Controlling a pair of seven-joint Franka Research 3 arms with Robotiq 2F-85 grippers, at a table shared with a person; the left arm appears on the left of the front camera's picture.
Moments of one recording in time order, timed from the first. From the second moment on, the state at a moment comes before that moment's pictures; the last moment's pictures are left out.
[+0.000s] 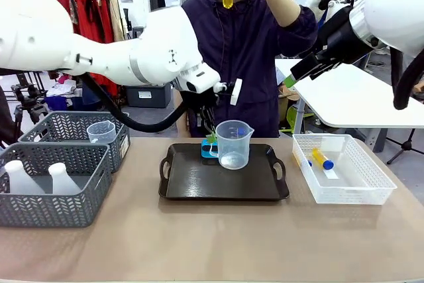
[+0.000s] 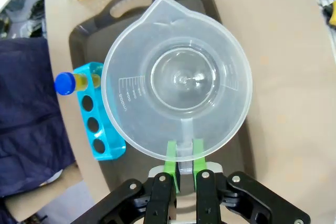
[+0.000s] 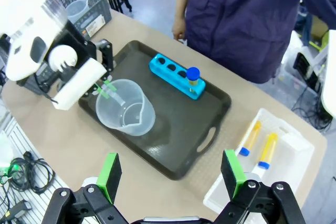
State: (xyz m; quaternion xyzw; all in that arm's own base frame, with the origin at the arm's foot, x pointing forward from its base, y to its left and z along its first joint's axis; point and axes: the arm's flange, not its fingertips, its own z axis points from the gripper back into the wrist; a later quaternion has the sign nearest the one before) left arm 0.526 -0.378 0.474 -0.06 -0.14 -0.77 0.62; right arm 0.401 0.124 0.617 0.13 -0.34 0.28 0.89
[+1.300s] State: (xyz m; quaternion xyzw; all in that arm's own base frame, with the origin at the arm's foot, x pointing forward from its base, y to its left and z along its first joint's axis) left arm 0.561 -0.433 0.385 -0.08 -0.12 -0.78 0.61; right arm 0.401 0.124 0.617 0.13 -0.34 0.28 0.89
